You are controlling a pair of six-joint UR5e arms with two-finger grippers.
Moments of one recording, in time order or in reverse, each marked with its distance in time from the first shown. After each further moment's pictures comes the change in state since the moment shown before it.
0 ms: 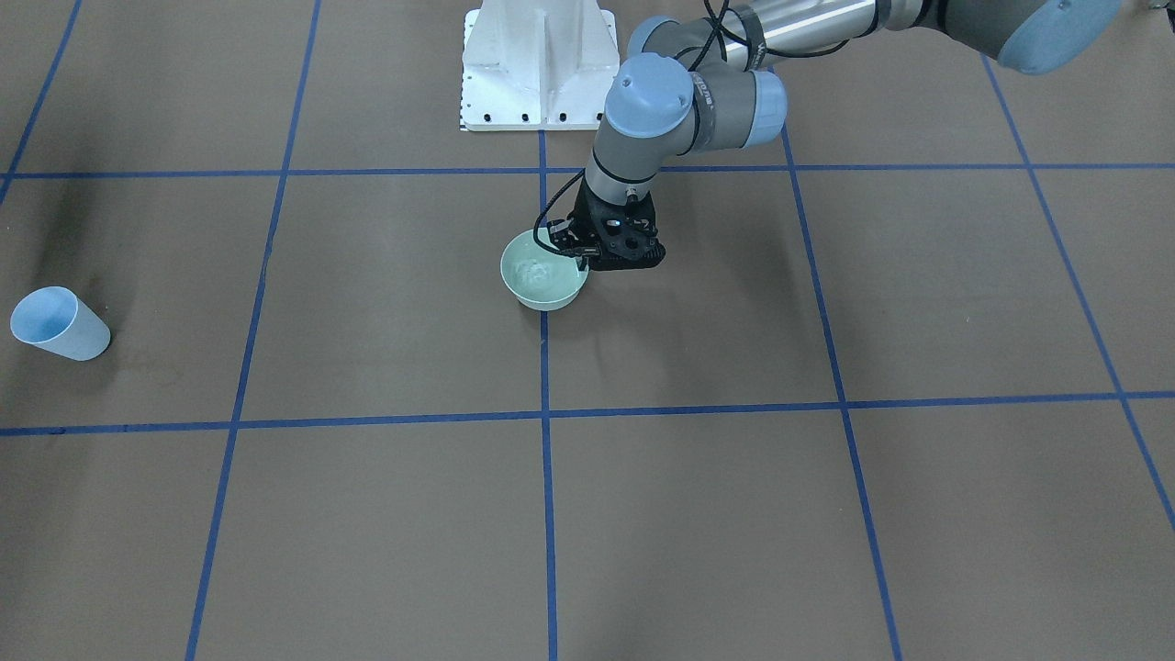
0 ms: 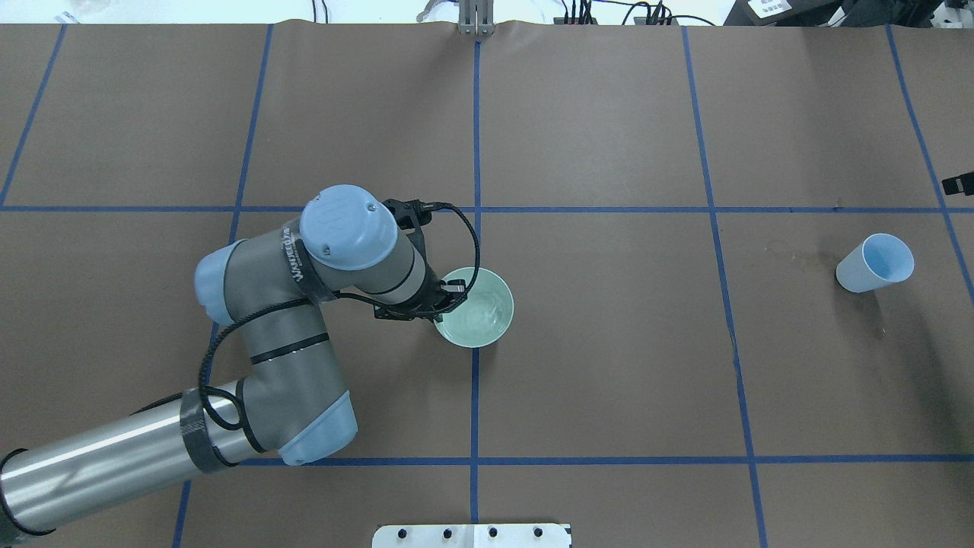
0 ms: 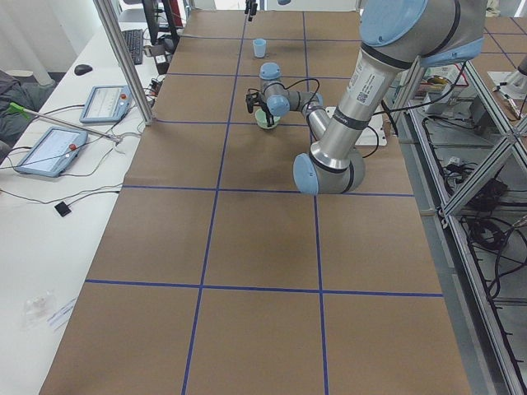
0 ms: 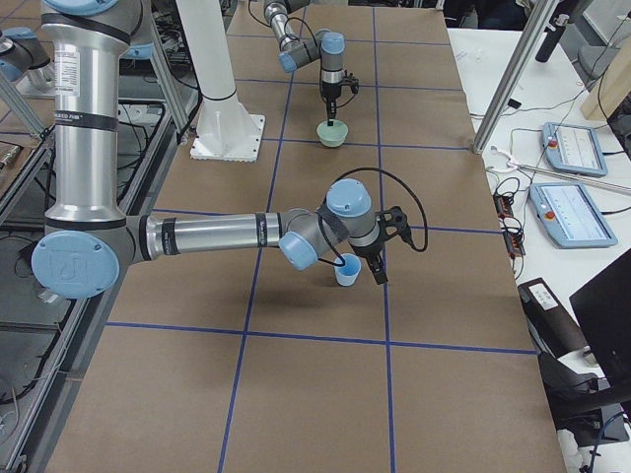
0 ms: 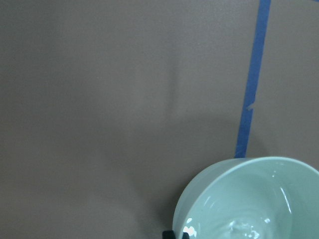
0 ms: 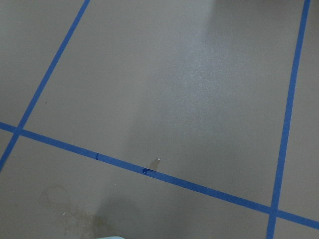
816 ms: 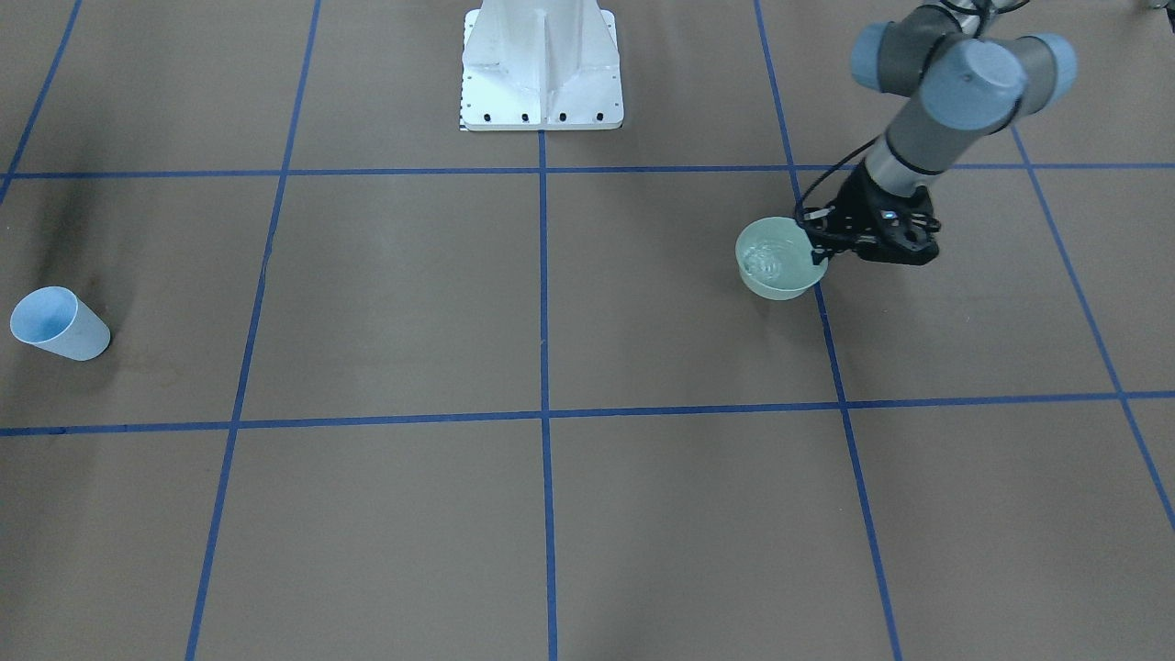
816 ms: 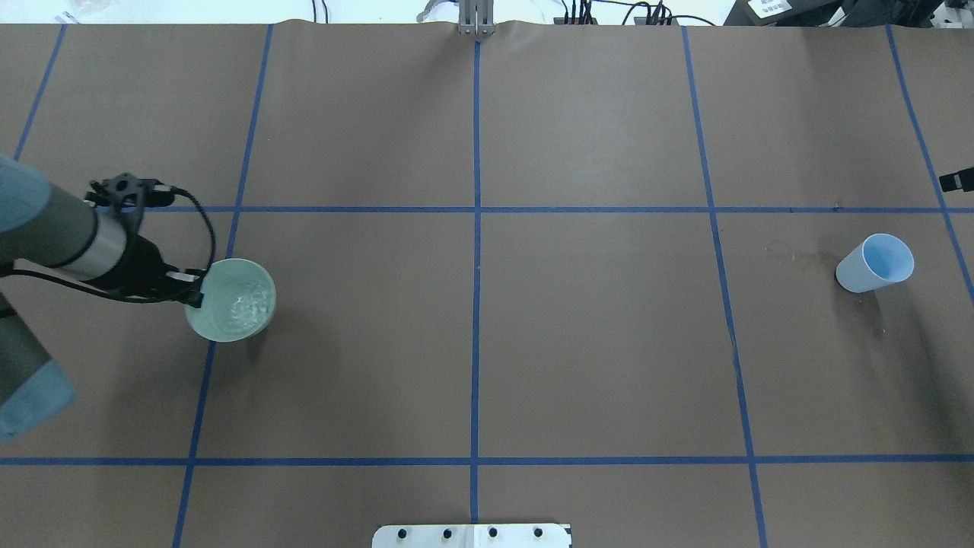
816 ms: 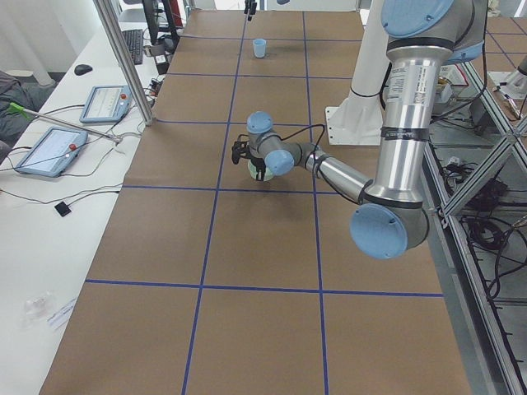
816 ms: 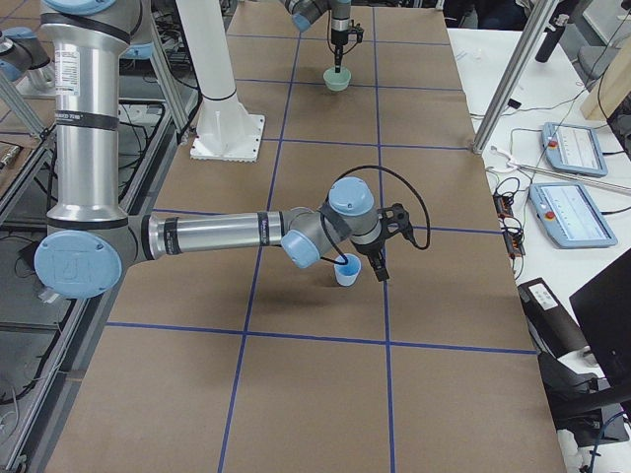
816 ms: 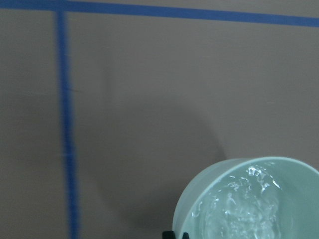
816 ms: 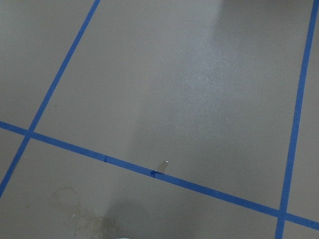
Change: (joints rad) left arm -0.325 0.601 -0.197 -0.197 -0.248 0.523; right arm 0.004 0.011 -0.001 0.000 0.020 0.003
